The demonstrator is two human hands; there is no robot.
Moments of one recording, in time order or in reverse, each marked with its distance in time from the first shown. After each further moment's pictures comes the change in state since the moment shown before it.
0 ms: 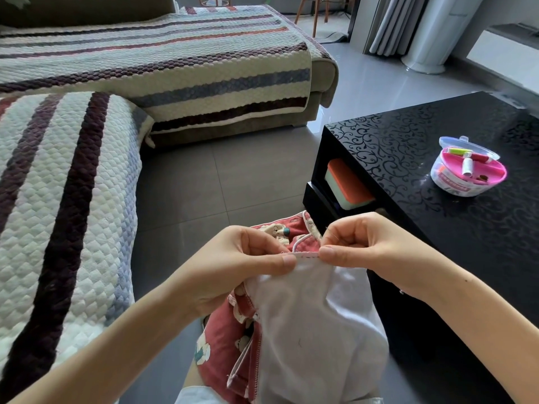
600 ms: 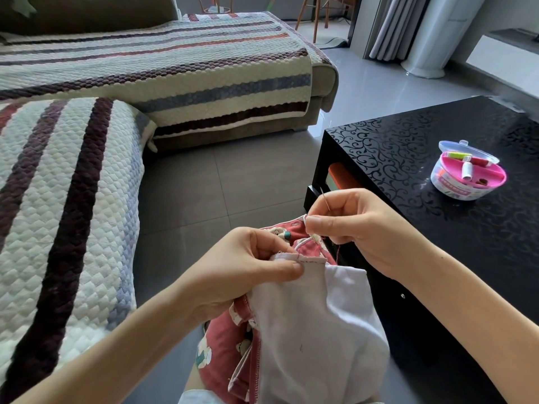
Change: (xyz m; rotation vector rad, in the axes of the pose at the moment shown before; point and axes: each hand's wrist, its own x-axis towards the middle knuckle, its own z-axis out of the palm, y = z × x) left_hand -0.002 0.003 0.005 0.083 -0.045 0.085; right_hand 0.020 -0.020 0.006 0.143 0.070 -0.077
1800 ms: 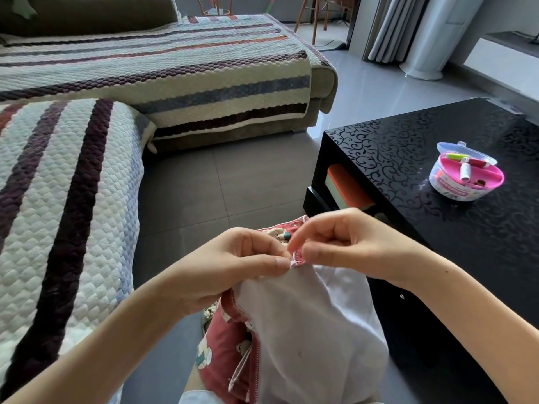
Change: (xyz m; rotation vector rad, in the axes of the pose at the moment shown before) left_hand -0.003 0.000 -0.017 0.006 -0.222 0.100; right_hand -0.010 0.006 0.002 -0.167 -0.208 -0.020
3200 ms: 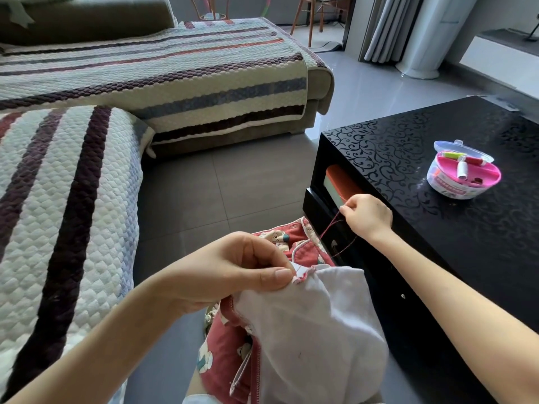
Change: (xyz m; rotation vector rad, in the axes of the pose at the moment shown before) left_hand 0.002 -0.001 -0.005 0.015 -0.132 -0.012; right_hand 0.057 0.118 -0.083 -0.826 0.771 0.530
